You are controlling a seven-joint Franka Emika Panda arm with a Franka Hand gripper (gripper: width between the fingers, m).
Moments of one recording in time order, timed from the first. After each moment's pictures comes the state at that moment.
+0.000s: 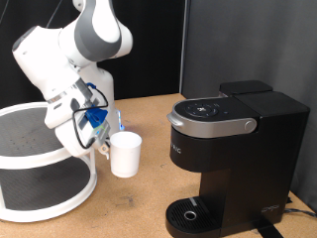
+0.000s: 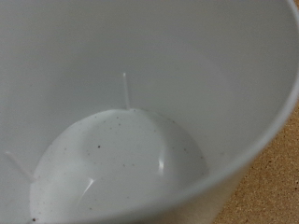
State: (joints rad) arm 0.17 -0.19 -0.48 -2.68 0.77 2.42 -1.24
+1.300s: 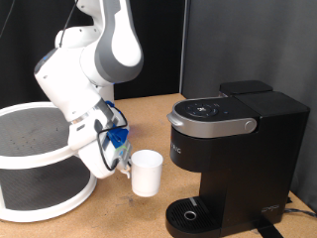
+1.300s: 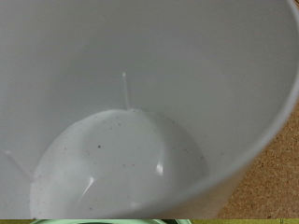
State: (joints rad) arm 0.22 0.00 -0.39 -2.59 1.05 2.48 -1.39
